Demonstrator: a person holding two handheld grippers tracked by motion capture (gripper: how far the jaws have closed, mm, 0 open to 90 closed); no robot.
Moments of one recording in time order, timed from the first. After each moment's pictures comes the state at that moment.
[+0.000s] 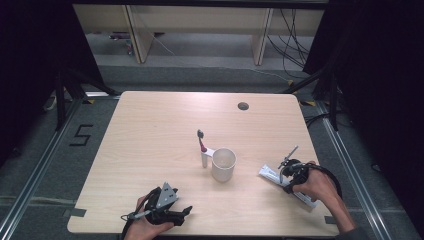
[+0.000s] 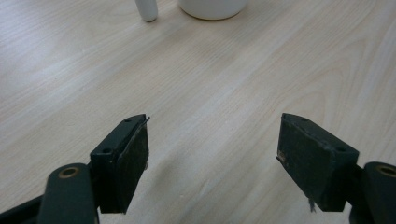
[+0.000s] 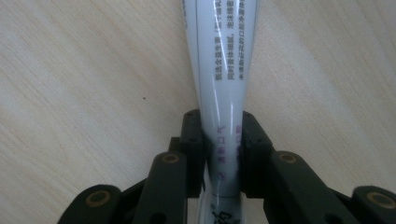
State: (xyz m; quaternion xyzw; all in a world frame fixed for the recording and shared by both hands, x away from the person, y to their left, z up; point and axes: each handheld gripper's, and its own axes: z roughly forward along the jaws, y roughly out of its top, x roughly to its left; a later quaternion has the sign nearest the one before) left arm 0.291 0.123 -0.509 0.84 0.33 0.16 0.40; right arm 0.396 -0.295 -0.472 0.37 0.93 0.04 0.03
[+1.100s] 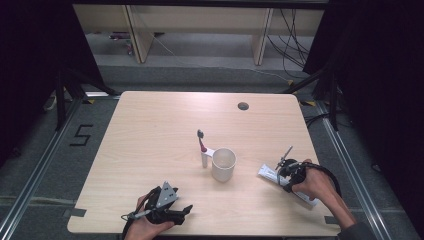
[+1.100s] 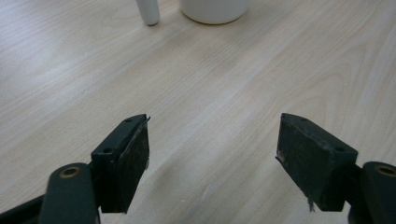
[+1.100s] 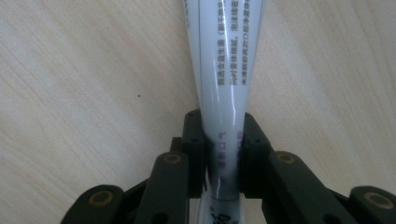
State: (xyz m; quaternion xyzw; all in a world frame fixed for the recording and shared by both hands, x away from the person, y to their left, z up) left arm 0.292 0.124 -0.506 0.85 0.32 0.17 0.39; right arm 0.400 -0.288 -0.471 0.33 0.94 0.01 0.04
